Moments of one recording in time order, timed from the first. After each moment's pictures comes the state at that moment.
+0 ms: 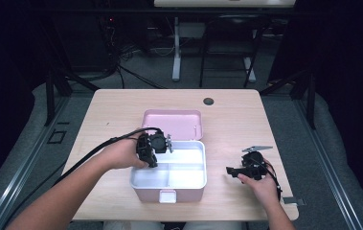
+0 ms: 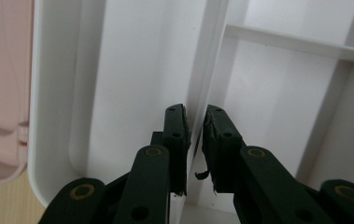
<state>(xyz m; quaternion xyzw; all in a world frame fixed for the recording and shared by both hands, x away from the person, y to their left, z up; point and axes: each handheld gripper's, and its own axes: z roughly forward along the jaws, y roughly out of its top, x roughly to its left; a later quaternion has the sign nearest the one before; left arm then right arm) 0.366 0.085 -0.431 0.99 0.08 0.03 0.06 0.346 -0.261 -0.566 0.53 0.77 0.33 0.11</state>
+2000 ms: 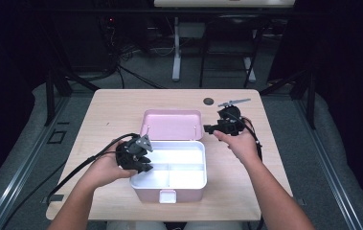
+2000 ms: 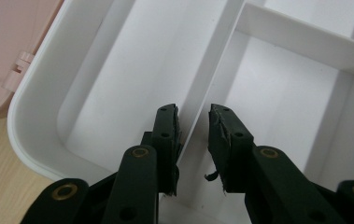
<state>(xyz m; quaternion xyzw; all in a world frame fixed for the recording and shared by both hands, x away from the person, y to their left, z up) 0.348 0.136 -0.450 0.96 0.17 0.05 0.22 0.423 -0.177 -0.444 0.50 0.77 0.37 0.14</state>
